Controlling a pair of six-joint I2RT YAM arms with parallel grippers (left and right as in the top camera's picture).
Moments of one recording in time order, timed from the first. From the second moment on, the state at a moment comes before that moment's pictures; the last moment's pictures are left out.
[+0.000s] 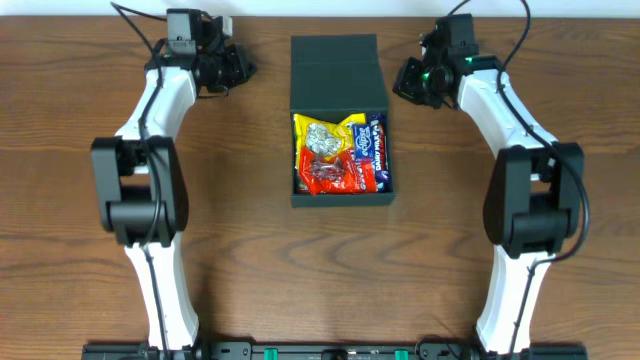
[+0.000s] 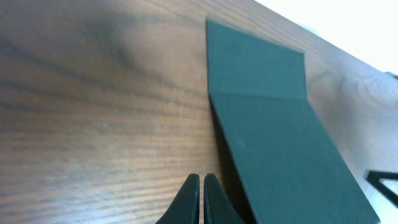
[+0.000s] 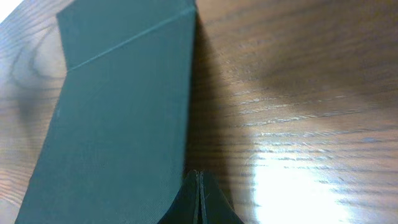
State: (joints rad) left arm -0.01 2.30 1.82 -0.47 0.59 -0.35; right arm 0.11 2.24 1.76 -0.58 -0.39 0.53
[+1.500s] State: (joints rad) left arm -0.11 2.39 1.88 -0.62 0.70 -0.39; right arm 0.10 2.36 1.76 -0.35 -0.61 0.59
